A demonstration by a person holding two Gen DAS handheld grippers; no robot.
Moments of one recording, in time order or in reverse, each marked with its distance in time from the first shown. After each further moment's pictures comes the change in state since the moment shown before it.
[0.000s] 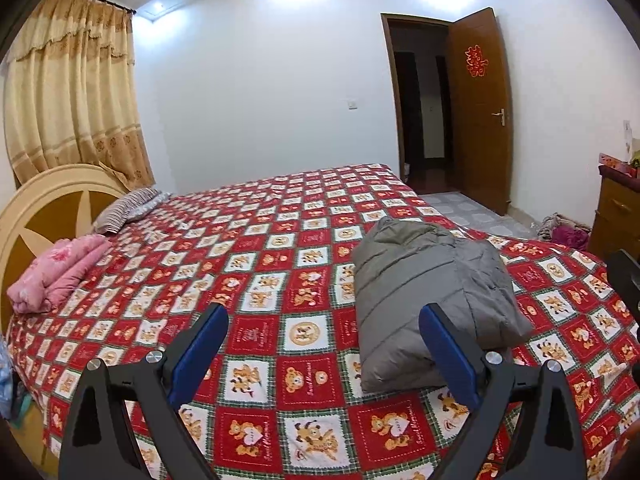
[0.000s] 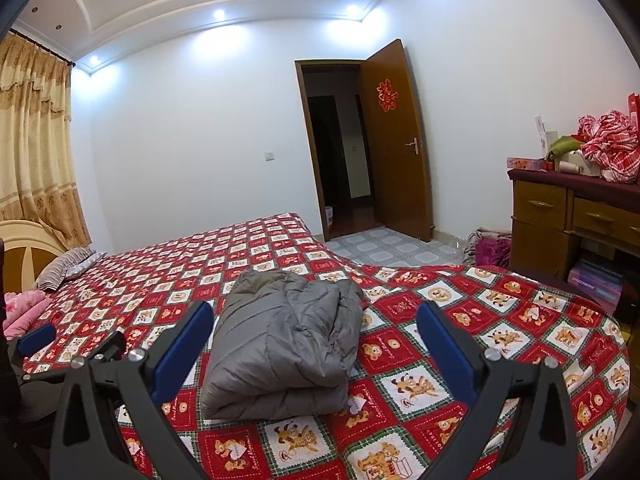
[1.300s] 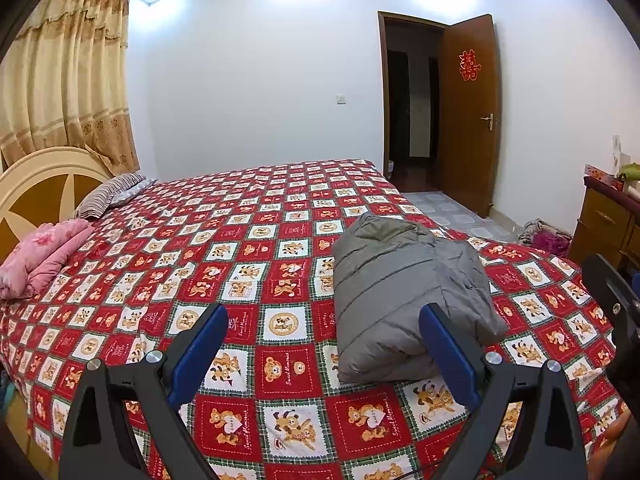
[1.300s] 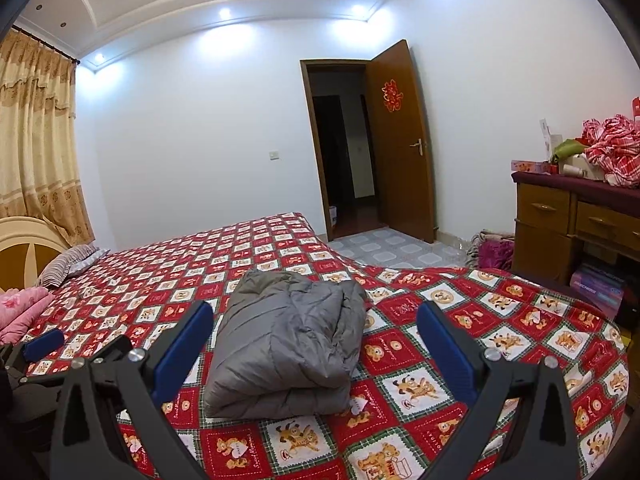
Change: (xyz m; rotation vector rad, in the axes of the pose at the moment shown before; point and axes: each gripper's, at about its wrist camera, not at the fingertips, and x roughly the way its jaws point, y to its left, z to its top) left arm -0.008 0.002 0.002 -0.042 0.025 -0.066; right arm 0.007 -0.003 0.005 -0.015 -0.001 0.021
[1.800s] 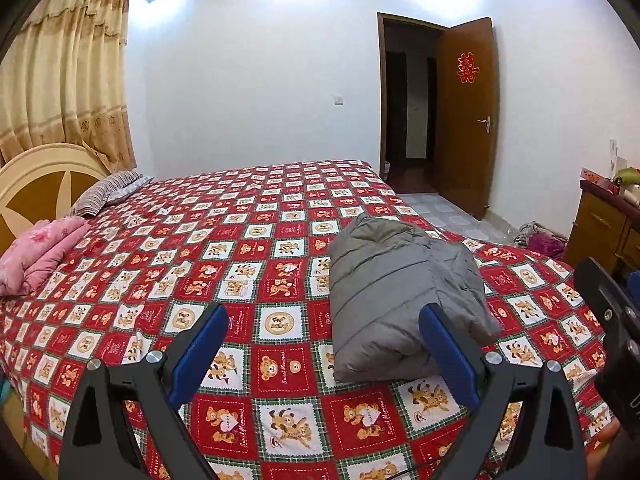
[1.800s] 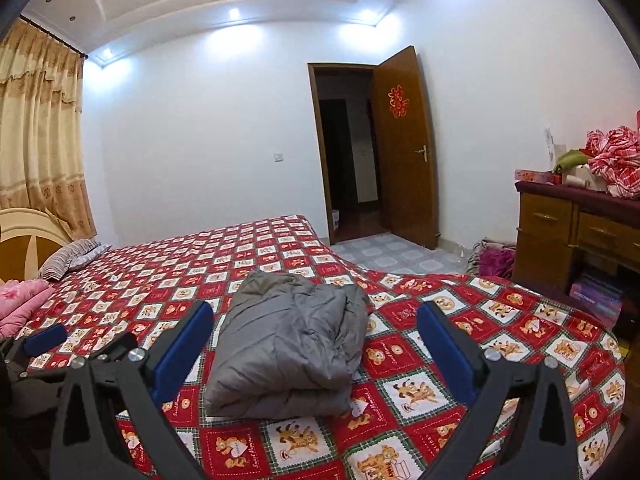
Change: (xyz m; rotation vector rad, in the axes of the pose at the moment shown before) left arm -0.003 -0.001 -0.001 -0.009 -0.003 -0.018; right arm -0.004 0.007 -0.001 -0.028 -0.013 0.000
